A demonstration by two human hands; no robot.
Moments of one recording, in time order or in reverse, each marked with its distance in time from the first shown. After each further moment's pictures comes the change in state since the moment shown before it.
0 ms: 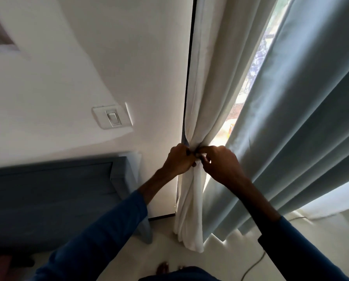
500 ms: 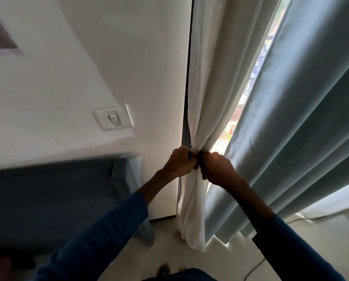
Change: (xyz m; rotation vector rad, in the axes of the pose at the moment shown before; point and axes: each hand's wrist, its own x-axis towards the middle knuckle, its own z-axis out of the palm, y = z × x) left_hand -0.009 0.010 -0.001 0.085 -0.059 0.057; right_hand 0.001 0.000 0.012 -0.027 -0.239 -0.024
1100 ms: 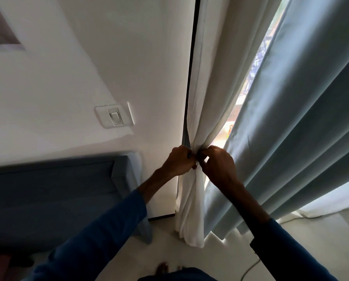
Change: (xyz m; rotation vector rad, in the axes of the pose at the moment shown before) left_hand -0.003 -0.008 -0.003 0.039 -0.020 -0.022; right_hand -0.003 -0.003 0.011 0.153 0.404 0.018
